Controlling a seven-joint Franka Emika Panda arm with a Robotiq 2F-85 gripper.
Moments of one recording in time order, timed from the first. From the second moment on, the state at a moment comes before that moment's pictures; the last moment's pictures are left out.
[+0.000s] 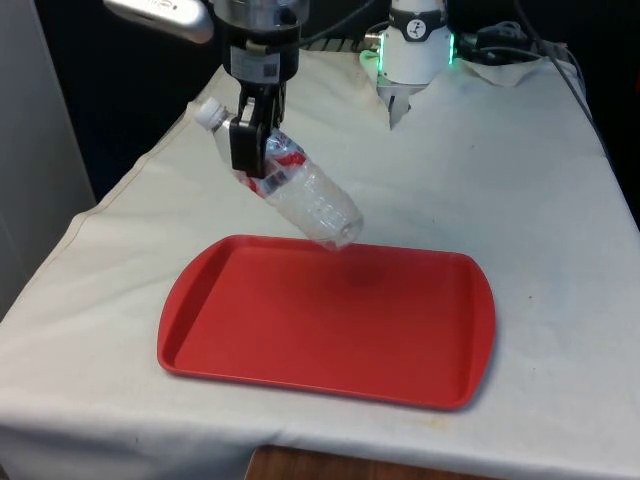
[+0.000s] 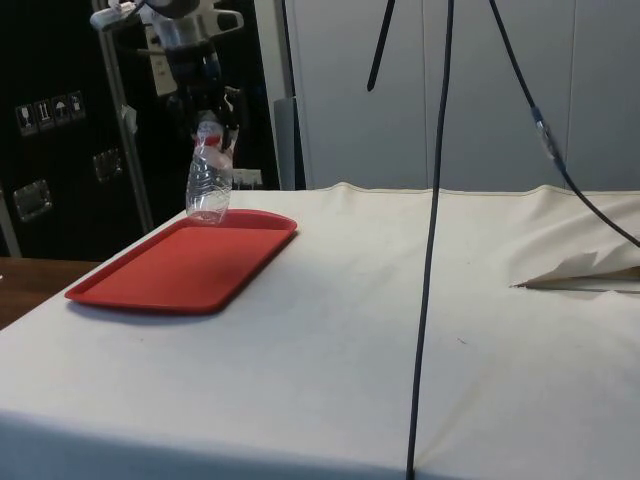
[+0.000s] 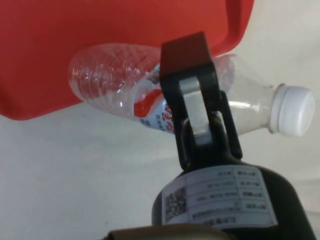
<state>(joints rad) 0.16 0.76 -0.45 -1.26 0.15 1.95 1.32</state>
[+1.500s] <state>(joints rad) 0.21 0.77 -0.43 -1.25 -0.17 2.01 1.58</state>
